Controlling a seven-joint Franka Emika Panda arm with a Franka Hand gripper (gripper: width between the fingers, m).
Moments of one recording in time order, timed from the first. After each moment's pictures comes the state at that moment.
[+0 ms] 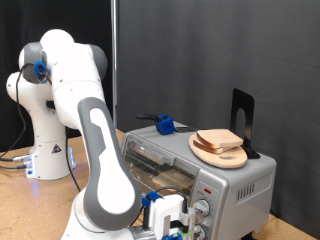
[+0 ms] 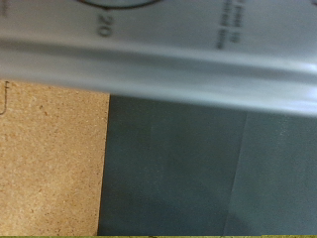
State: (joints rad) arm -0.16 0.93 -0.06 -1.51 1.52 1.64 -0.22
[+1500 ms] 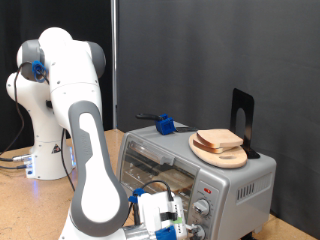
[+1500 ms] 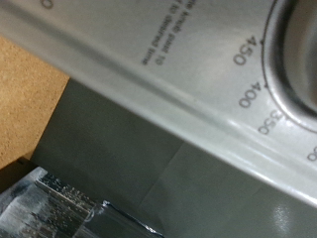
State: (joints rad) arm -0.17 0.92 -0.04 -1.60 1.68 1.61 -0.71
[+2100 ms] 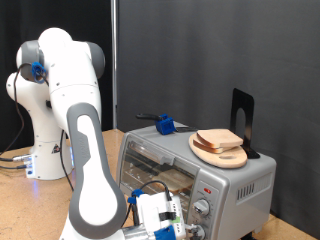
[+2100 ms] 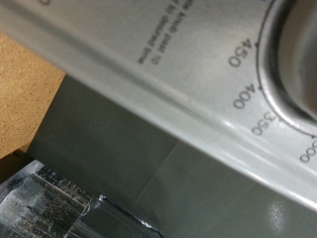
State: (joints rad) arm -0.18 0.92 -0.04 -1.60 1.69 1.61 -0.73
